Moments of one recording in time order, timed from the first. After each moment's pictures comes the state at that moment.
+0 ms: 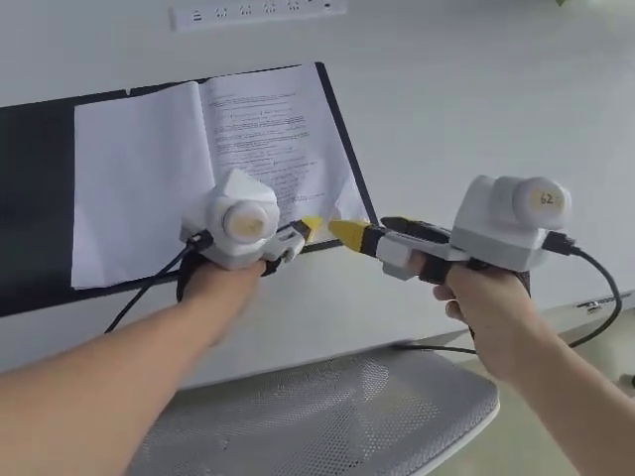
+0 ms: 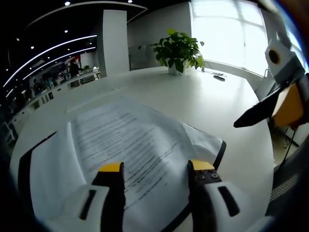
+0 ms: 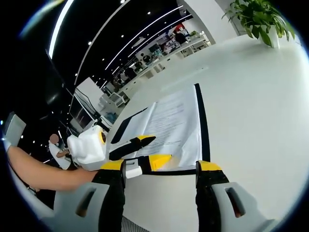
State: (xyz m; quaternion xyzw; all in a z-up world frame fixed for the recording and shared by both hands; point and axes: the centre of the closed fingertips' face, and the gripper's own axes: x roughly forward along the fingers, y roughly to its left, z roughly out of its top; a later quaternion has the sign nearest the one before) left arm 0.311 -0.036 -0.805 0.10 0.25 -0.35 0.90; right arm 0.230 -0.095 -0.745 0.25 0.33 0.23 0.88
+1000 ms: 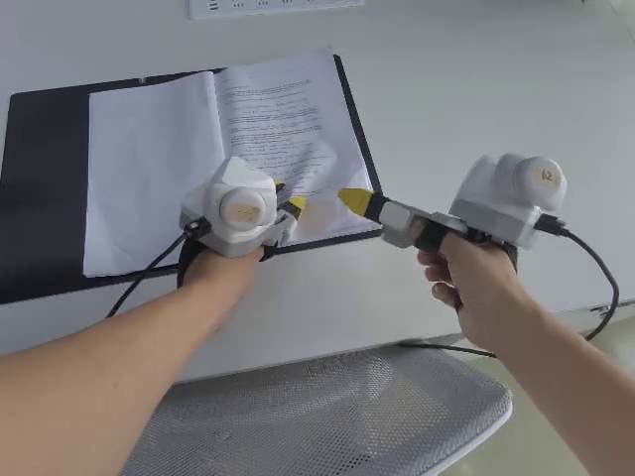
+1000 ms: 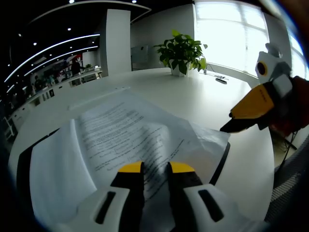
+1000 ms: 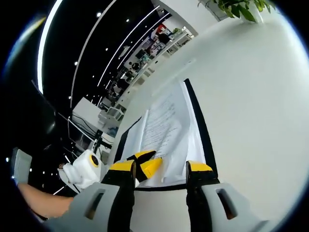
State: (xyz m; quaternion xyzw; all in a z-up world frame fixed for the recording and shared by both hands) left arm 0.318 -0.030 -0.803 0.08 0.25 -0.35 0.90; right arm 0.268 -0.093 -0.761 0.38 0.33 0.17 0.84
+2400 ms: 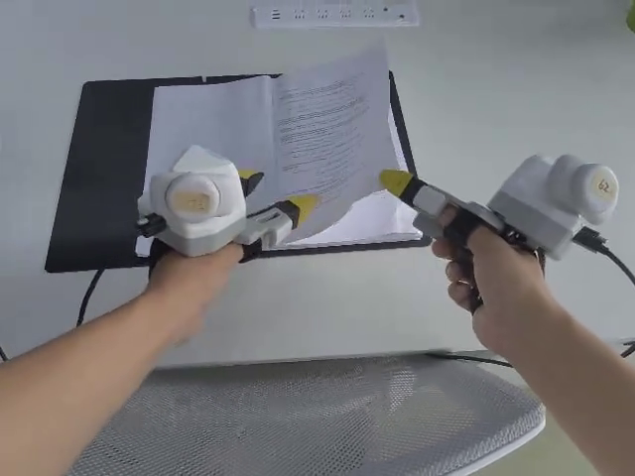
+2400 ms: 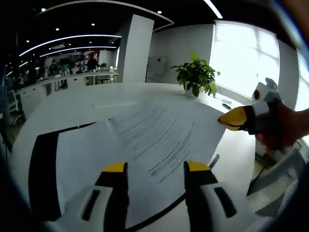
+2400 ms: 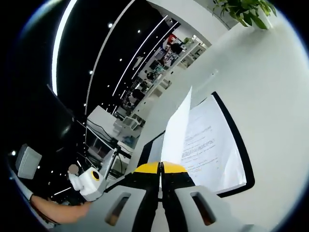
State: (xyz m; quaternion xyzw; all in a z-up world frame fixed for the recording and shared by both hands) left arm 0.293 0.061 -0.738 -0.02 0.23 -0.31 0.92; right arm 0.270 -0.045 -0.690 0.37 0.26 0.24 0.86
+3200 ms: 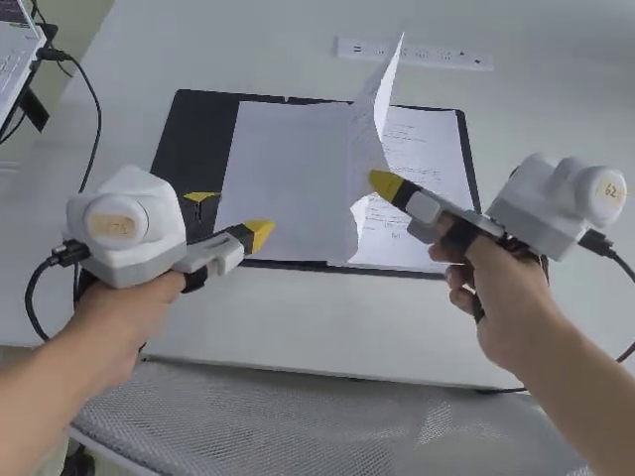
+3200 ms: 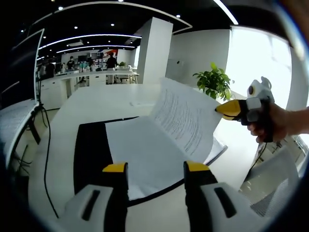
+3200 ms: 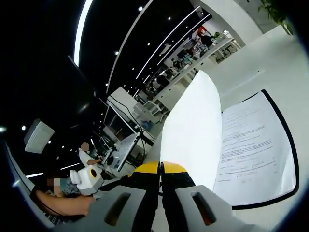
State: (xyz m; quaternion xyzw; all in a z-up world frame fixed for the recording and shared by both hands) left arm 0.251 0.190 -0.710 -0.03 0.24 -0.23 0.94; right arm 0.270 0.067 -0.660 0.32 0.26 0.36 0.84
